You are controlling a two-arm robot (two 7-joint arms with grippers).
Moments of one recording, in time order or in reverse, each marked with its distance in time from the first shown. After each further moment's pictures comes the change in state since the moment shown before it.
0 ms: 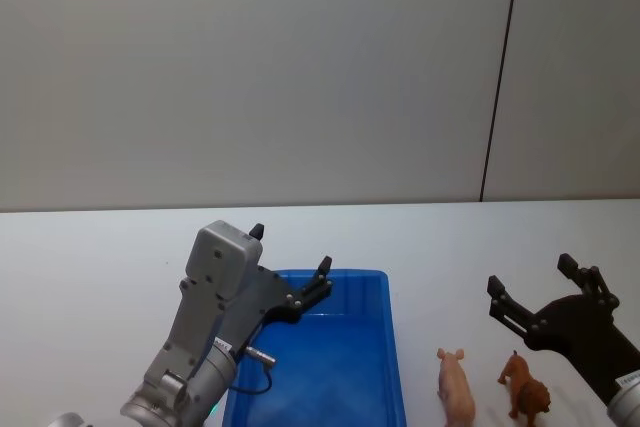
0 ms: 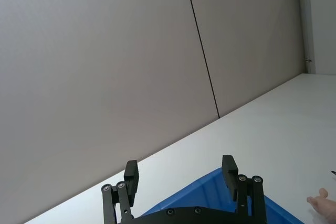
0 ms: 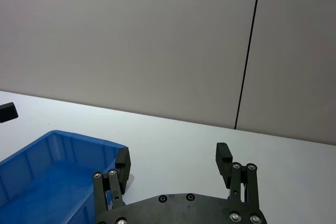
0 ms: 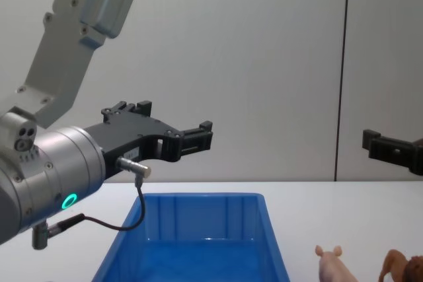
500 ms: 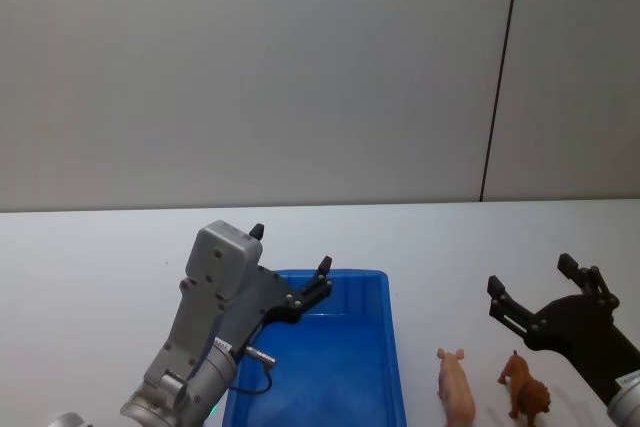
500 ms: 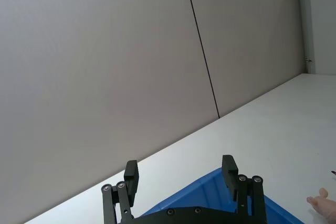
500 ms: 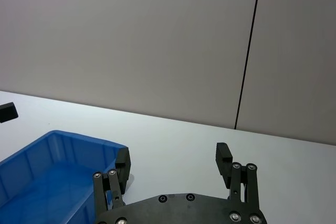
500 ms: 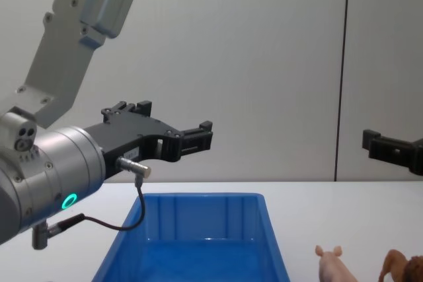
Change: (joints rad) left arm 0.000 0.000 0.000 0.000 0.000 0.000 0.000; right arm 0.000 0.000 0.000 0.000 0.000 0.000 0.000
